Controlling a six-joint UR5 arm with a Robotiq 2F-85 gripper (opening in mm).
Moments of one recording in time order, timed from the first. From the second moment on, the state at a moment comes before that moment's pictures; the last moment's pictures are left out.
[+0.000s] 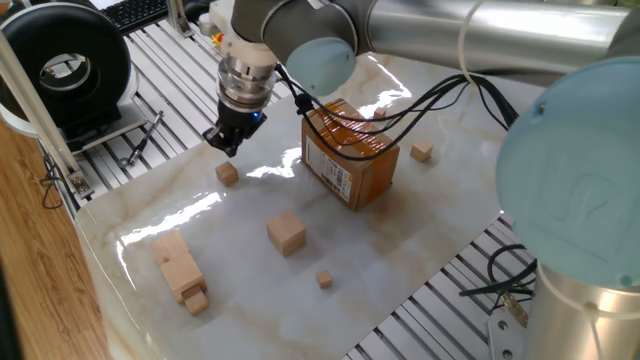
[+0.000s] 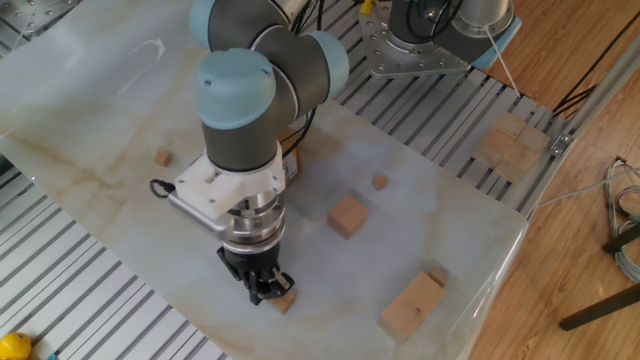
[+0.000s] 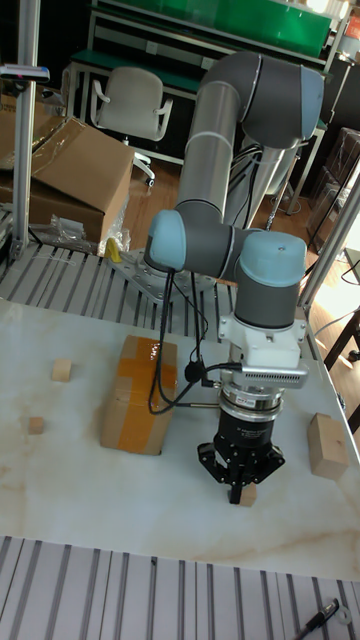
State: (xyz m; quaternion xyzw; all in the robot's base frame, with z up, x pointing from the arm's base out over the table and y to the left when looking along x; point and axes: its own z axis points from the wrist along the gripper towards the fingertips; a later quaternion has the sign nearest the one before) arm 0.674 0.142 0.031 -0.01 0.99 0.08 0.12
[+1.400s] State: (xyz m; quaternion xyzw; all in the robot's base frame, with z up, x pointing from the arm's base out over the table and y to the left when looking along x) arm 0.691 0.163 0.031 0.02 0.99 0.08 0.12
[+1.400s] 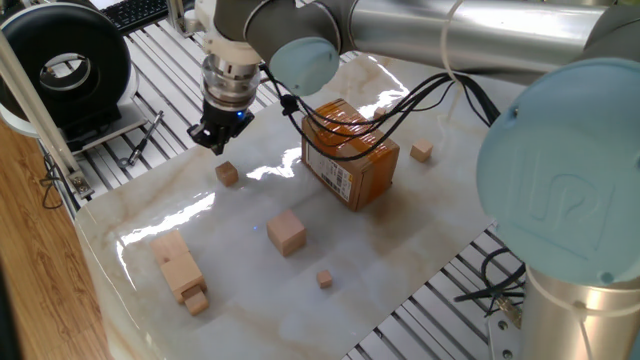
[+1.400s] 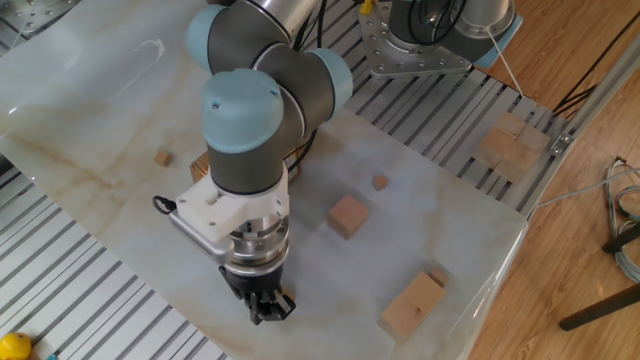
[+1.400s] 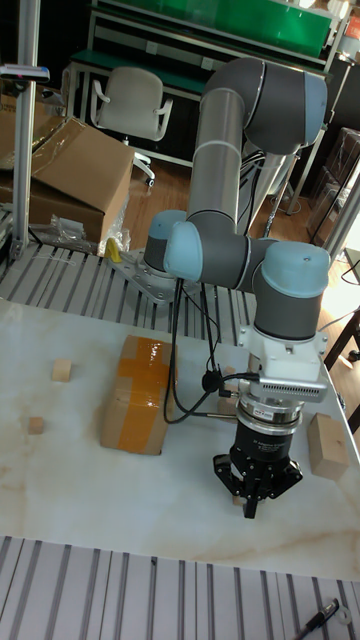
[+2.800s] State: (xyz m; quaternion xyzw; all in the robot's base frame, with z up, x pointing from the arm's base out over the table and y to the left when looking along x) arm 0.695 0.170 0.031 0.03 0.99 0.09 0.12
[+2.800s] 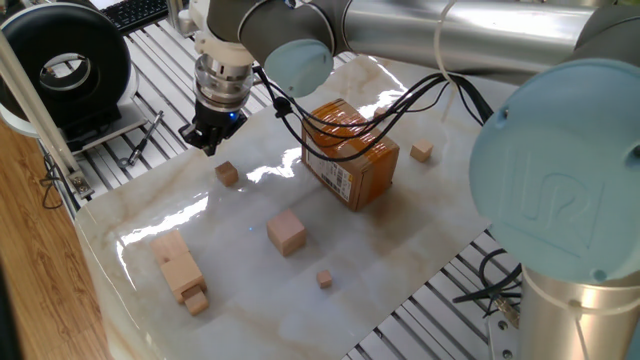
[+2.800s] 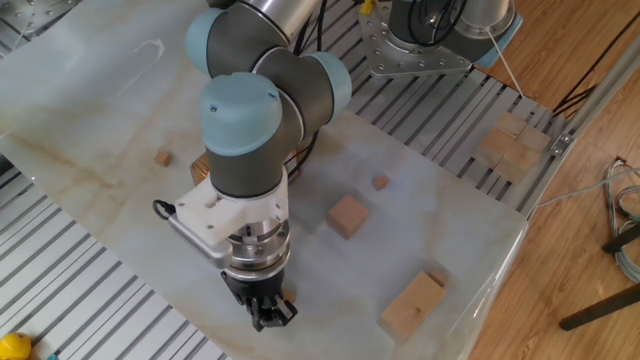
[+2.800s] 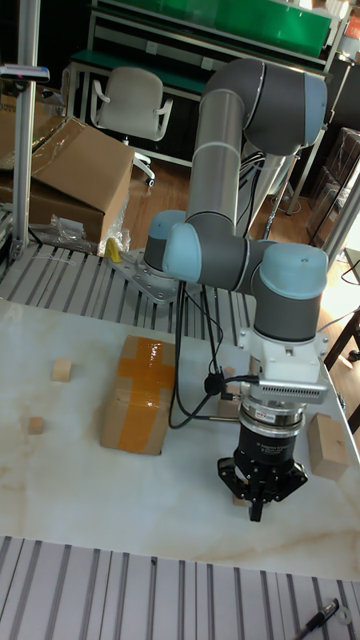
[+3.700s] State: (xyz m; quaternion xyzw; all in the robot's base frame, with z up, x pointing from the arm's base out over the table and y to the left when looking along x) arm 0.666 0.165 0.018 0.04 0.99 0.08 0.12
